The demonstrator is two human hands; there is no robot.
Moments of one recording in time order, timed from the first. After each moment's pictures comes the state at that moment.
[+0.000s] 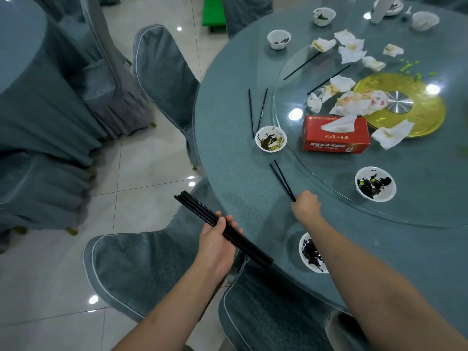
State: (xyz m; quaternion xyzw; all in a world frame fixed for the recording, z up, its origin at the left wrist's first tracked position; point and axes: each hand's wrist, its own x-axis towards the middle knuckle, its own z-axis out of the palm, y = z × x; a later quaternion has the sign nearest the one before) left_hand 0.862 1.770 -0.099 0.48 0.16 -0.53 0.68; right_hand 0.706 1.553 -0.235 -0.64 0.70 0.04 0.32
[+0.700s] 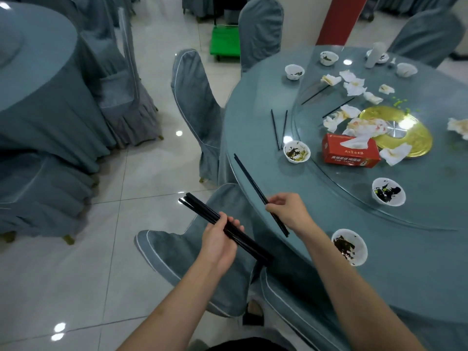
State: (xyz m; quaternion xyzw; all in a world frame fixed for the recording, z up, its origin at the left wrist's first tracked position) left_hand 0.973 1.868 -0.080 0.44 0.17 -0.55 0.69; right_hand 0.838 1.710 -0.098 -0.66 0.56 -0.11 0.49
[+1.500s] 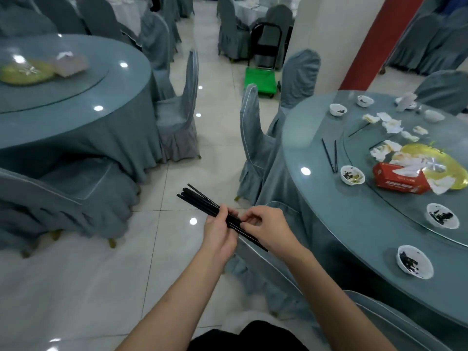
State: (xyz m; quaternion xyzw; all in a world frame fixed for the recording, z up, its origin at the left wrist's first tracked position) left_hand 1.201 2.048 -0.042 0.37 0.11 -0.49 0.78; right_hand 1.087 1.978 -0.014 -0.81 0.37 -0.15 0.43
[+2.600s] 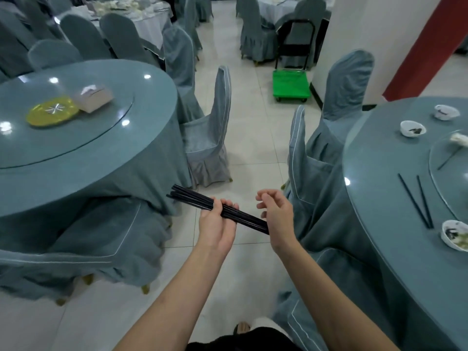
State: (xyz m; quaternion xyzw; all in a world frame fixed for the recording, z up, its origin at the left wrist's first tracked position) left_hand 1.522 1.882 -0.021 0.38 0.13 -0.41 0.82; right_hand 1.419 1.806 -0.027 -0.49 0.45 -0.37 0.65
